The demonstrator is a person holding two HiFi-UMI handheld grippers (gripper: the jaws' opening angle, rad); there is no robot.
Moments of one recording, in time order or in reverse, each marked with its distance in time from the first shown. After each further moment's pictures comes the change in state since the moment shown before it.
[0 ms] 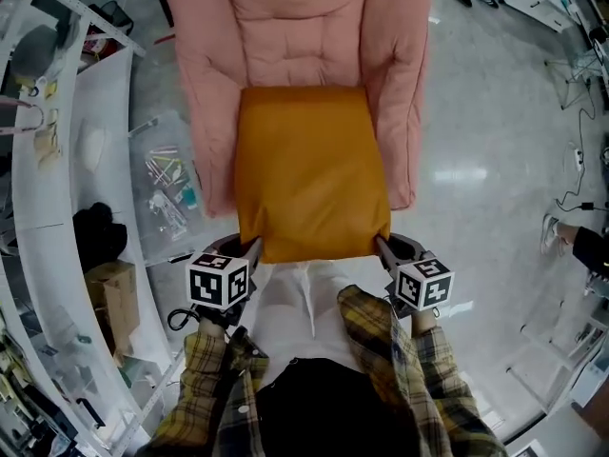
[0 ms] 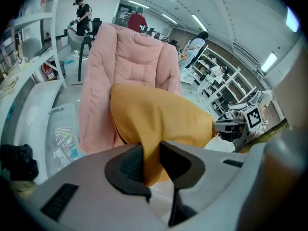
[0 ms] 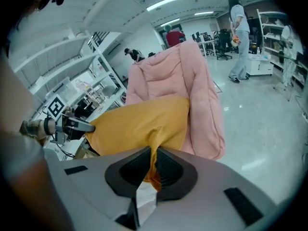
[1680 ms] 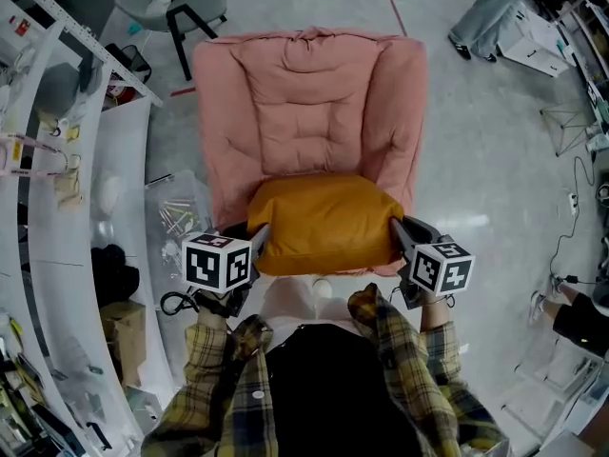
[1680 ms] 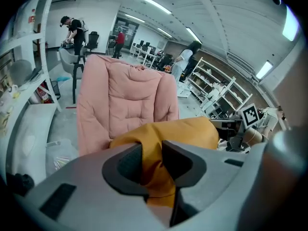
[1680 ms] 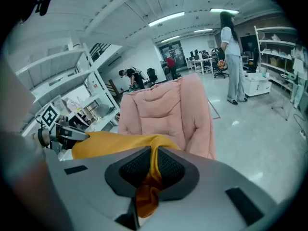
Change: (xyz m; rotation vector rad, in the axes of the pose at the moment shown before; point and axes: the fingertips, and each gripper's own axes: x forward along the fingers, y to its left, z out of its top) left arm -0.051 0.001 0.236 0.039 -0.145 -0.031; right arm -0.017 -0.014 0.264 -0.034 -0.168 -0.061
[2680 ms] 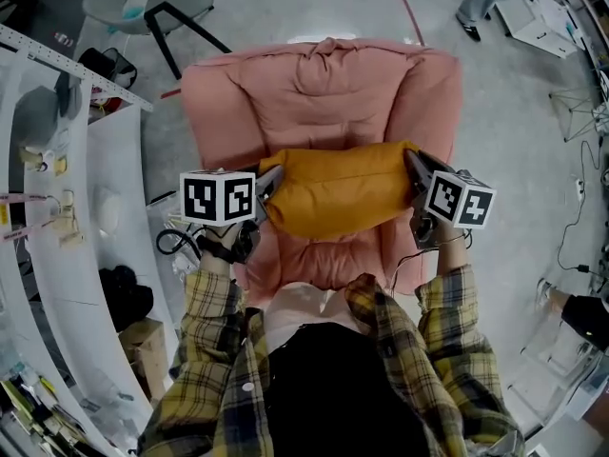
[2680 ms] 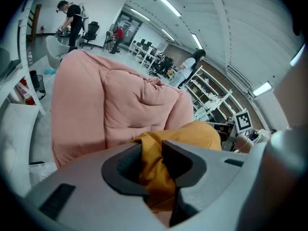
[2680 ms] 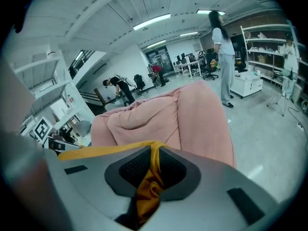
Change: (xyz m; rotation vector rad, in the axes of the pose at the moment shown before) left arm 0.108 0.108 0.199 -0.063 -0.017 -0.141; right arm 0.170 -0.058 0.183 0.114 -0.076 -0.104
